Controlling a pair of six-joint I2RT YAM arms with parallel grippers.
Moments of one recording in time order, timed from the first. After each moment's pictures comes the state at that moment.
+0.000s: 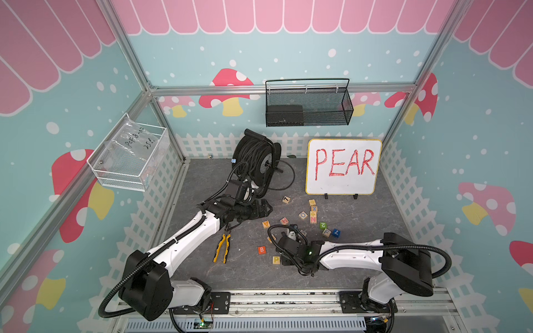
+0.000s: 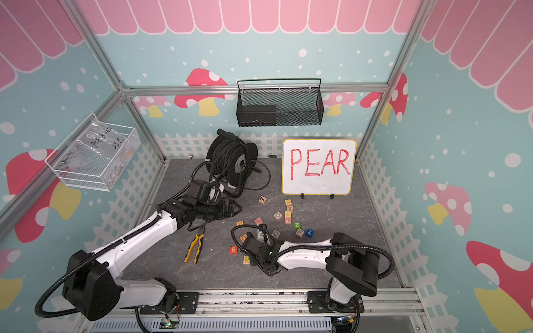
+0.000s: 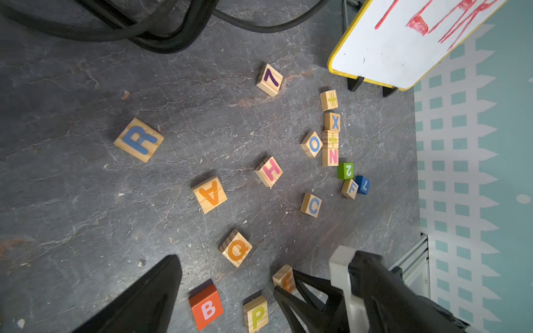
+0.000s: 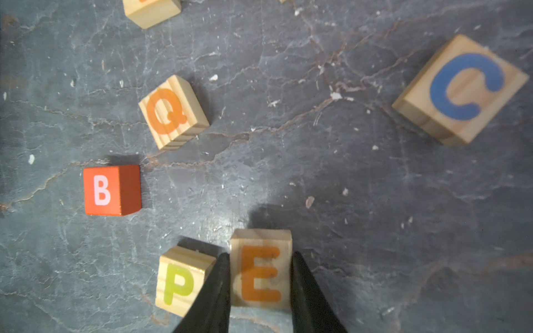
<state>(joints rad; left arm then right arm) -0.46 1.34 1.00 -0.54 0.32 -0.62 1.19 1.56 0.77 -0.34 0.28 1.06</state>
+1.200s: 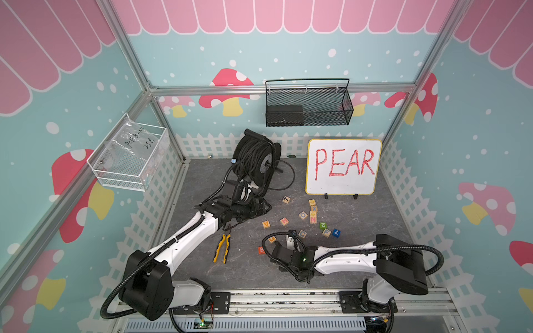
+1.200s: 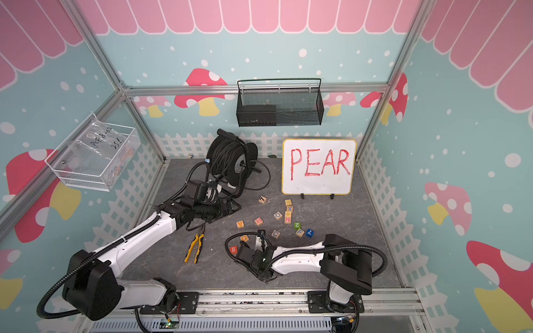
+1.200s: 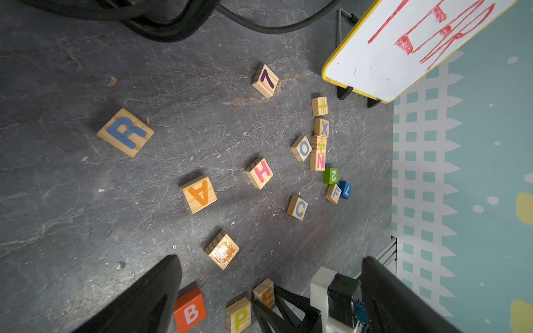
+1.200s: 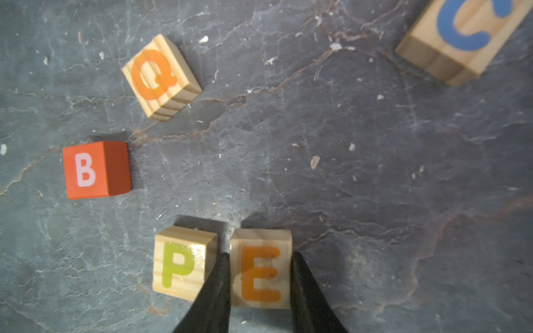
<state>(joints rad) -0.41 1.34 0.96 -0.47 0.41 -0.70 1.27 1.62 0.82 -0.41 0.34 1.18</state>
